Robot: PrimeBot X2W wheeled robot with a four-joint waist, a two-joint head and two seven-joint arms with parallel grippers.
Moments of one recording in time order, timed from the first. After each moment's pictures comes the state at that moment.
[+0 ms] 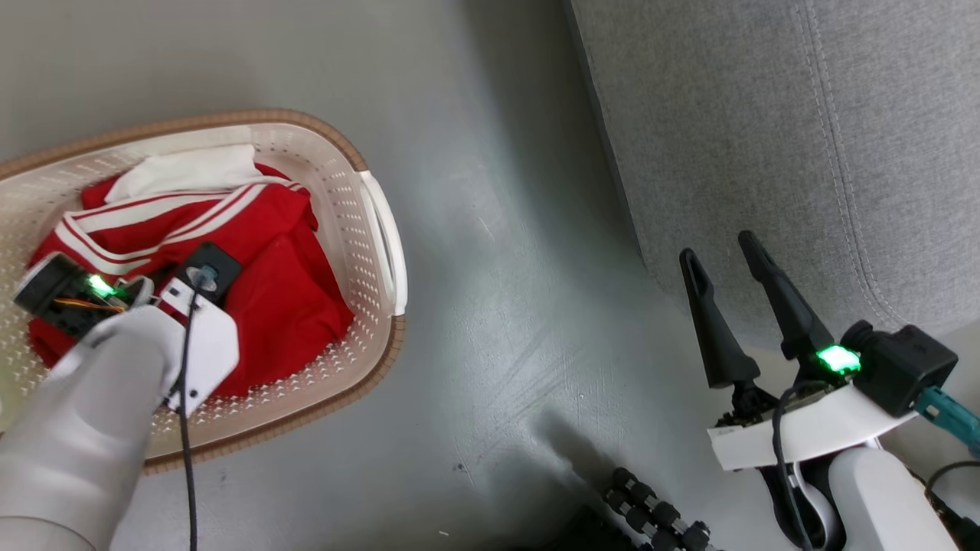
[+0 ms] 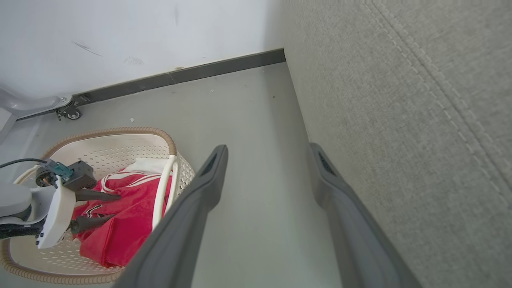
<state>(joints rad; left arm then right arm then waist) -0.90 0.23 -0.58 1.11 0.05 -0.13 0.04 -0.16 -0.03 0.12 -0.11 0.23 0.13 -0.25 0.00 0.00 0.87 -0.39</state>
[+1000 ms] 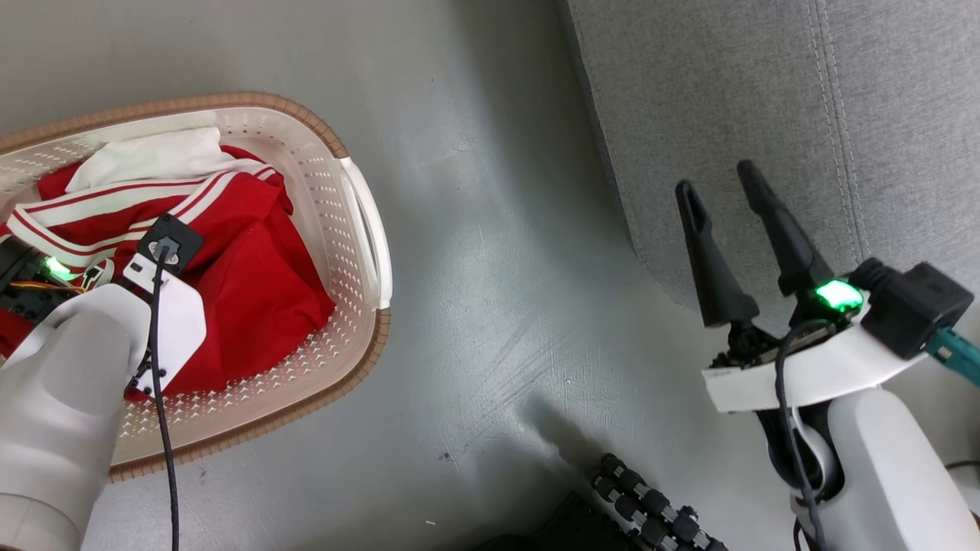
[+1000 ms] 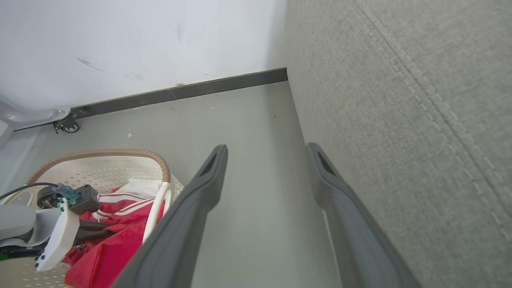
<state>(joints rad) -0.98 0.25 -0.57 1.21 0.05 -0.13 0.06 -0.29 -0.03 0.14 -0.09 0.26 0.13 -0.25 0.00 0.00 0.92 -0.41</state>
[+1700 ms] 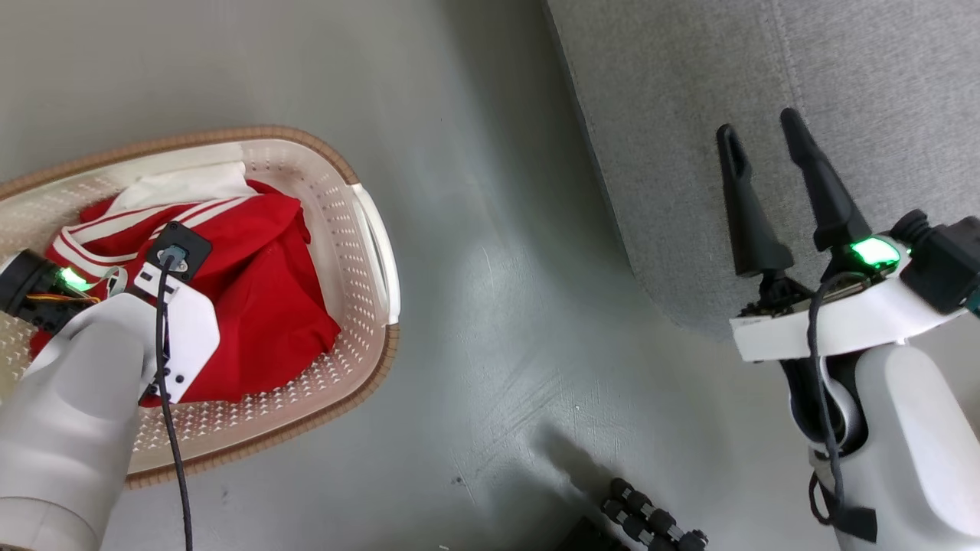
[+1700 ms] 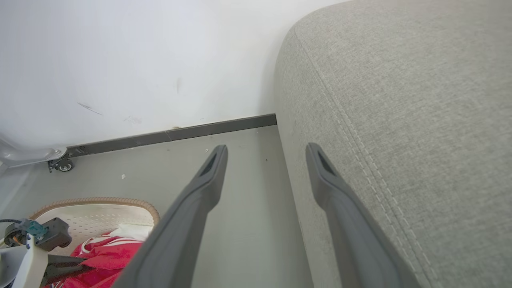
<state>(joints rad) -0.97 0.21 -0.55 1.24 0.01 -0.12 0.00 -0.38 -0.03 0.08 -0.05 0.26 0.13 -0.25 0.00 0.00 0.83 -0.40</state>
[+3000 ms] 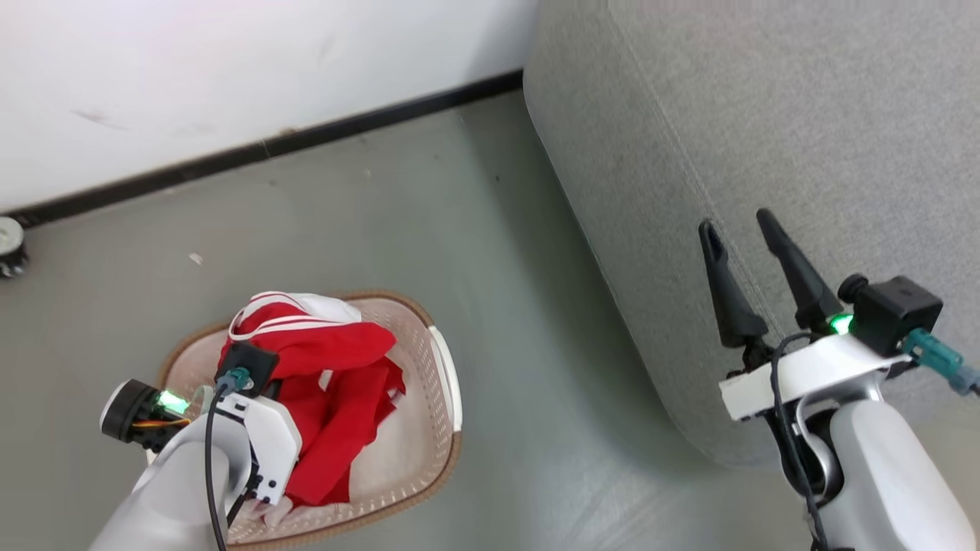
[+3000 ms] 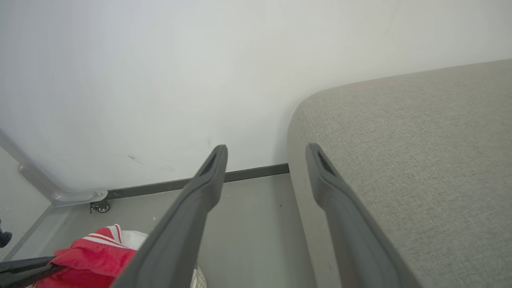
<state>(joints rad) -0.73 0.09 -0.46 1.24 -0.13 -0.09 -0.24 -0.31 -0.04 0.08 0.14 0.20 0.13 -0.25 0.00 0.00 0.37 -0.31</state>
